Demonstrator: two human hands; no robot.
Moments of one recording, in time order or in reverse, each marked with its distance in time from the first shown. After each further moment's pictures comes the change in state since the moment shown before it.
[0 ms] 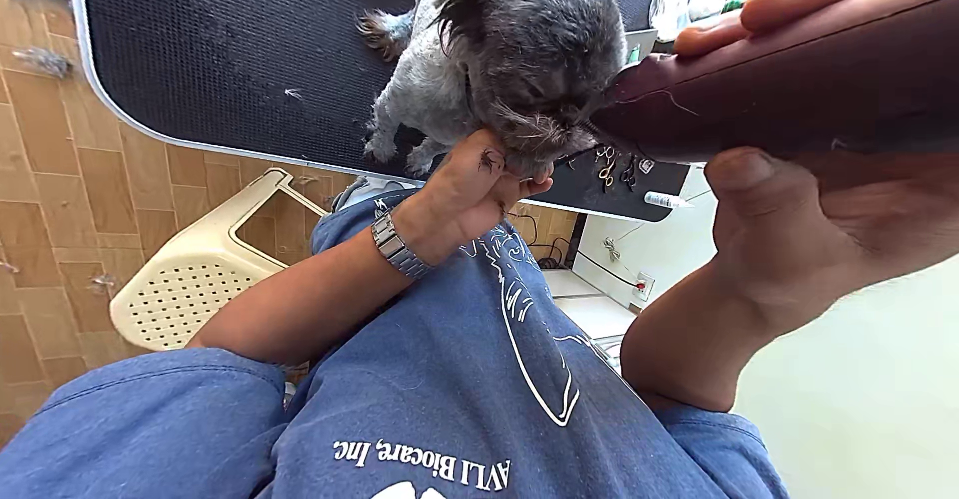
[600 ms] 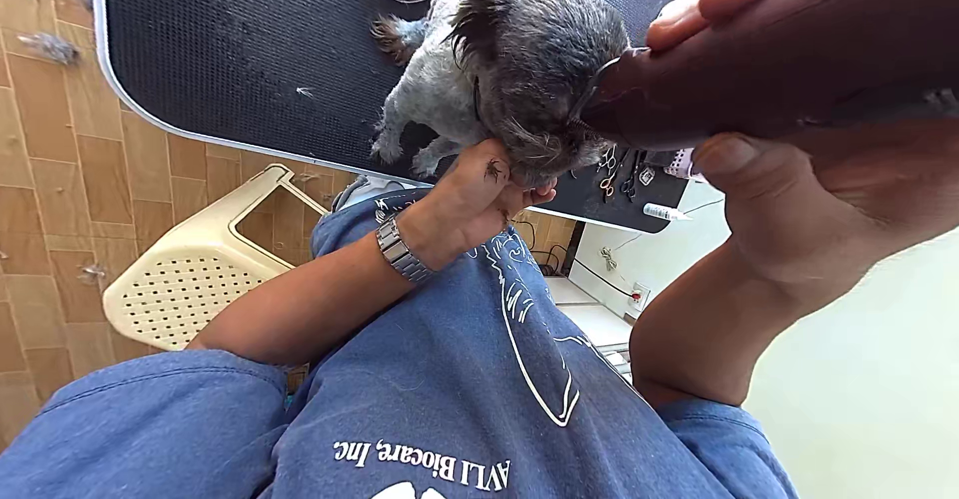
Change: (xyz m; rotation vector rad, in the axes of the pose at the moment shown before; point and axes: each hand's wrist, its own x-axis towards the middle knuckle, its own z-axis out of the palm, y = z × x) left_hand -0.006 0.001 -0.003 -0.019 0.015 0.014; right_hand 0.021 0.009 -0.003 -0.048 -0.144 0.039
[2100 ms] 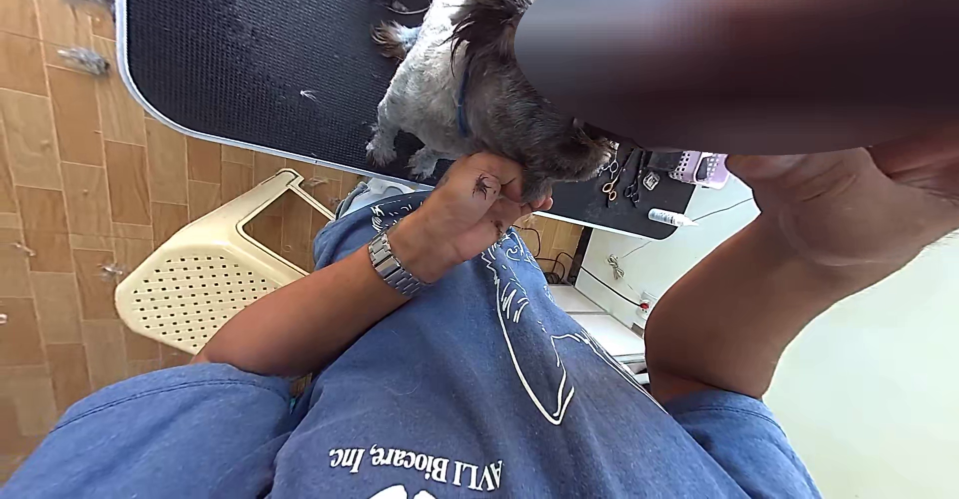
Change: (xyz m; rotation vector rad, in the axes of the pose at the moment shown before) left_hand -0.010 -0.011 0.007 0.044 0.040 0.017; right_hand -0.003 0.004 -0.028 0.156 -0.095 -0.004
